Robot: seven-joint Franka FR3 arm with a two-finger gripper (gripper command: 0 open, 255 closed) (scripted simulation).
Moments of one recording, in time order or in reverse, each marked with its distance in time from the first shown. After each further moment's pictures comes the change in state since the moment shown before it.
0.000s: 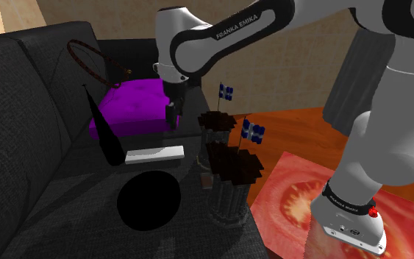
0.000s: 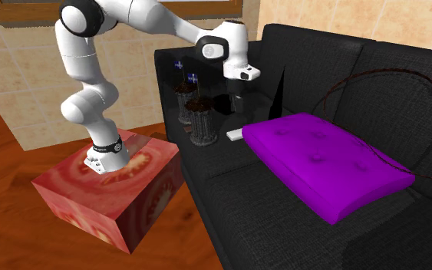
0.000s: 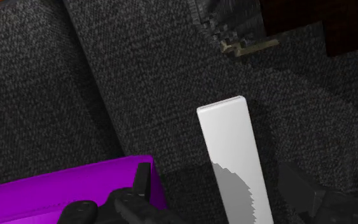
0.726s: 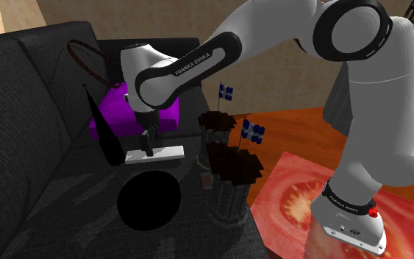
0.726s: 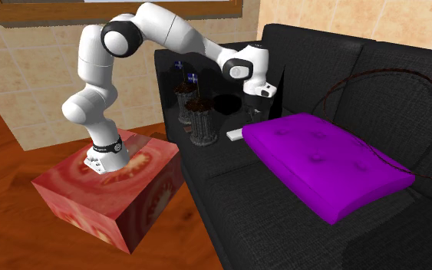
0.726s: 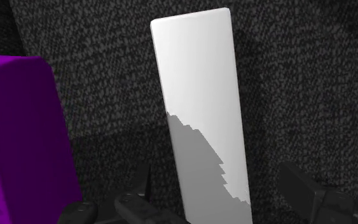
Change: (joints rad) arm 0.070 0.344 0.039 0.271 -0.039 0.009 -0.015
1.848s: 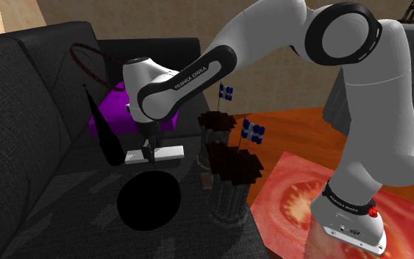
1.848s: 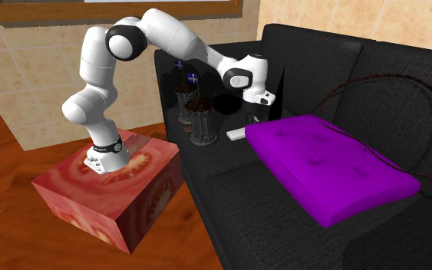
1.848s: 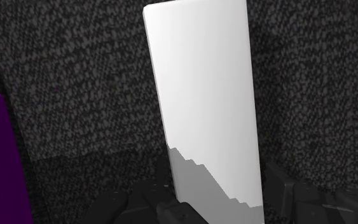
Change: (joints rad) arm 0.007 0.045 -0.004 -0.024 -0.012 0.069 0.008
